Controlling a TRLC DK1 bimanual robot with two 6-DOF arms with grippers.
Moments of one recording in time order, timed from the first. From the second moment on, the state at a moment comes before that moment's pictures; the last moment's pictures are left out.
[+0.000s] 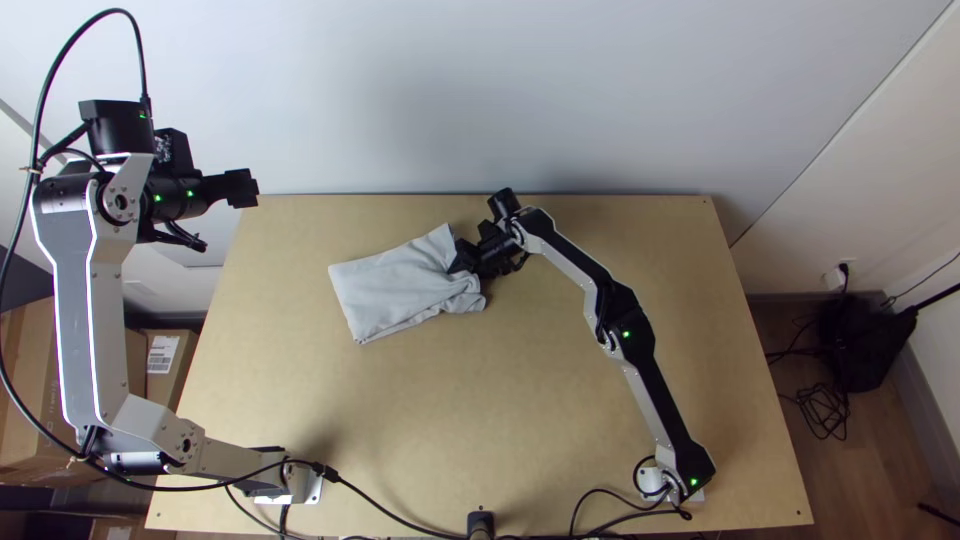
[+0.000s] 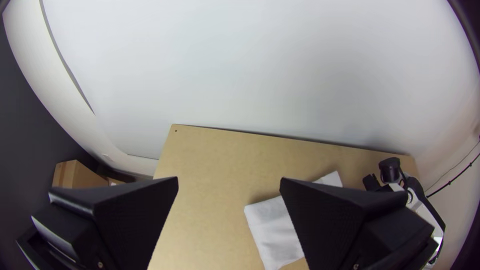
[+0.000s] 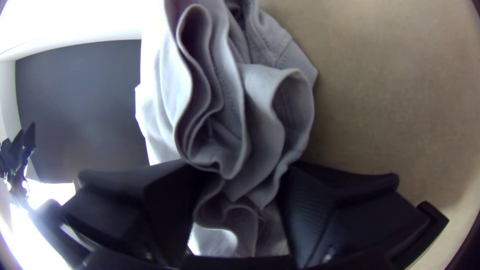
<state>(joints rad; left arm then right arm) 0.11 1.53 2.12 -1.27 -0.06 -0.06 0.56 2.58 2.29 -0.79 -0.79 0.58</state>
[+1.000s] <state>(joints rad) 0.07 1.55 2.12 -1.22 -0.02 -0.06 -0.23 2.28 1.91 -0.75 -0.78 0.41</state>
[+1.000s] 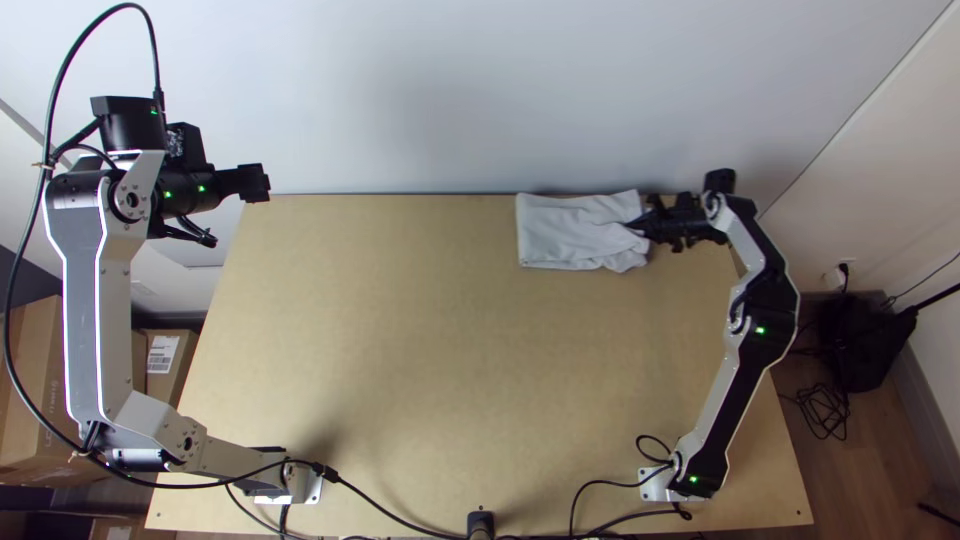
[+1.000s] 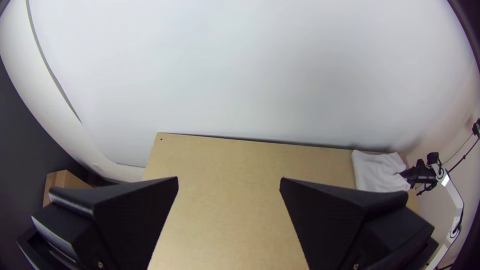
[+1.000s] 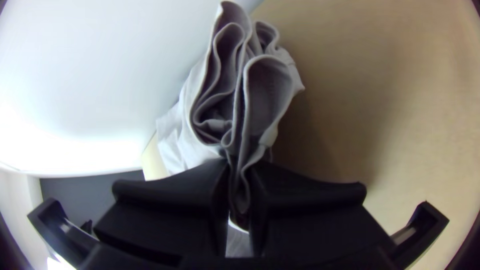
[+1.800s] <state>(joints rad) 0.07 1.56 2.15 -1.22 -0.01 -0.06 -0.60 2.27 1.88 -0.71 -0.61 0.36</state>
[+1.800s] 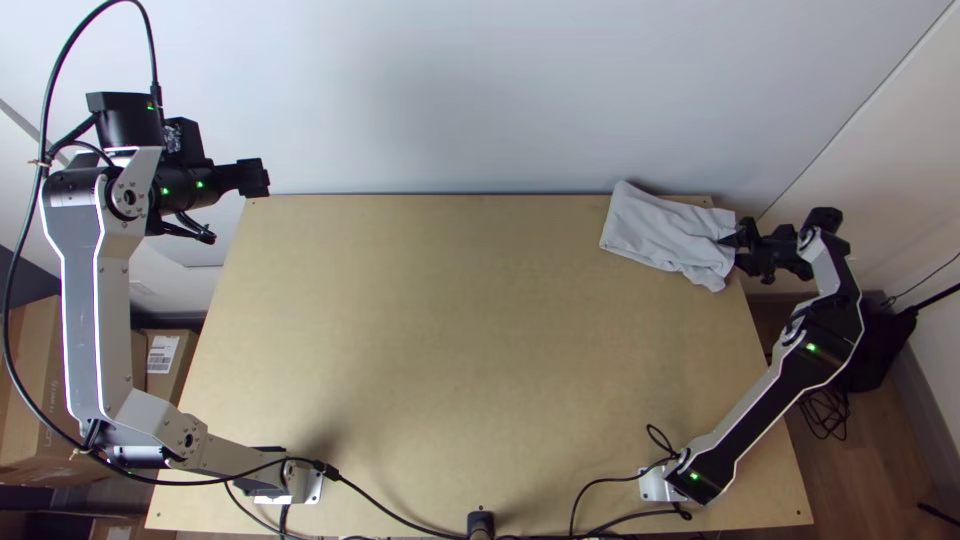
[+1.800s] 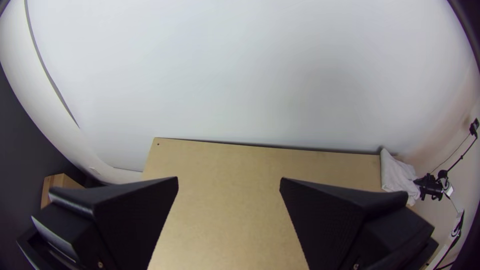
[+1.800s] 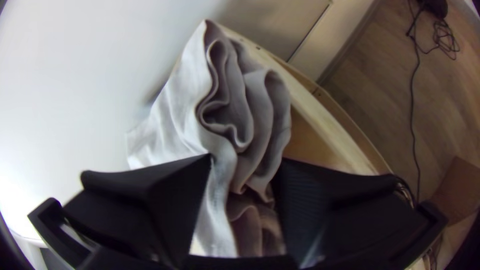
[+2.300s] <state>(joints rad) 0.08 1.39 2.14 -1.10 -0.01 -0.08 -0.61 1.54 1.88 -0.49 -0.41 0.16</state>
